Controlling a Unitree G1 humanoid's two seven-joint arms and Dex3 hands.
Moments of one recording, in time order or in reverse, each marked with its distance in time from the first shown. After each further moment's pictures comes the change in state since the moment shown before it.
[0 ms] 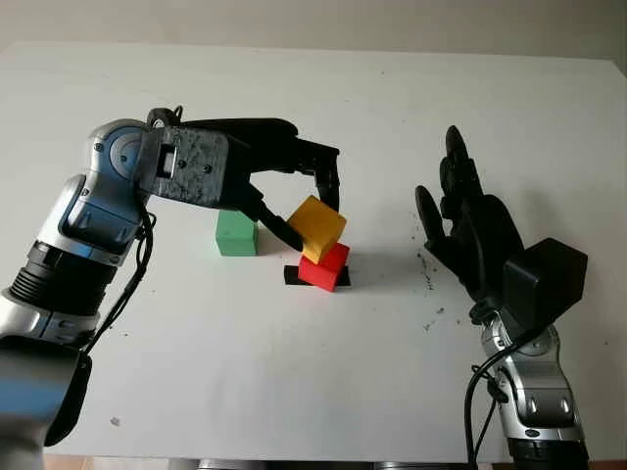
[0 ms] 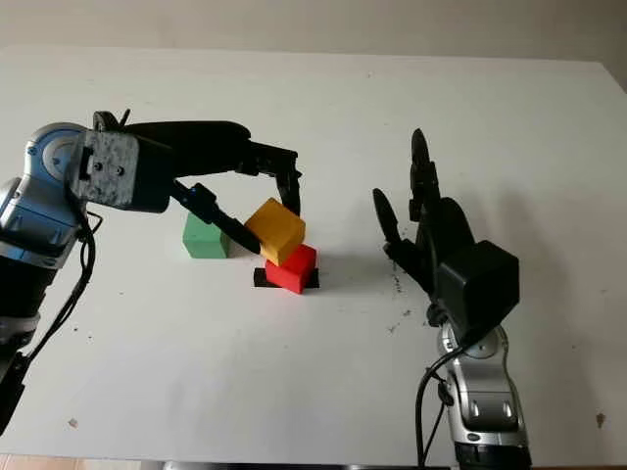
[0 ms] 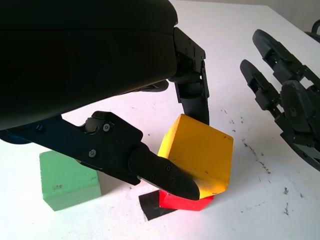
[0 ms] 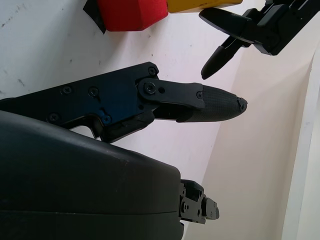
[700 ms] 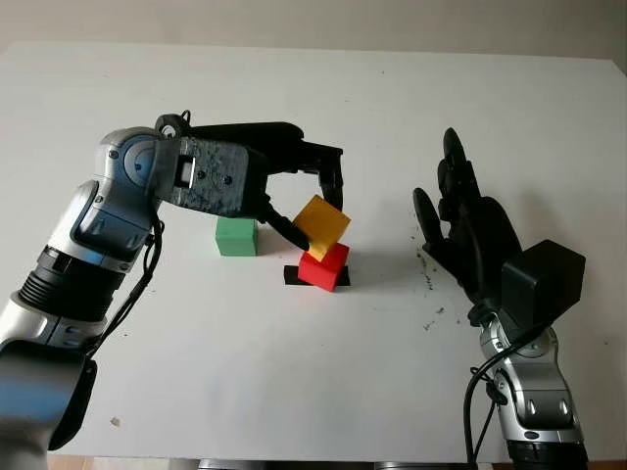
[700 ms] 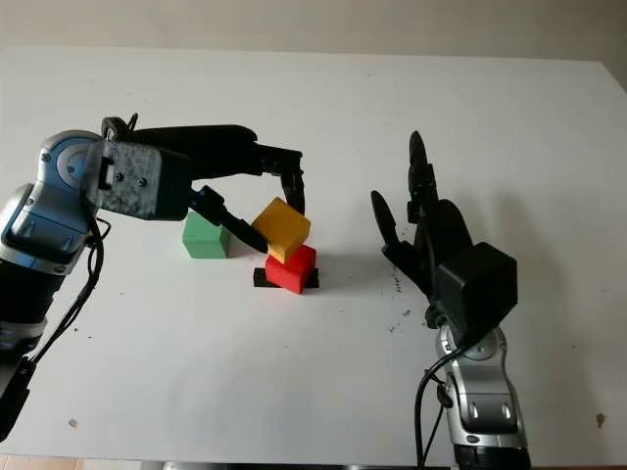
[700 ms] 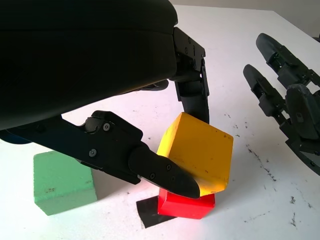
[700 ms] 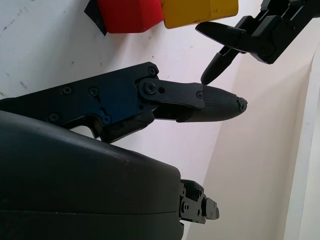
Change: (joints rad) left arm 0.019 -0.024 -0.011 -0.008 0.037 0.011 0.053; right arm 0.007 0.000 0.003 -0.001 0.003 -0.001 -0.002
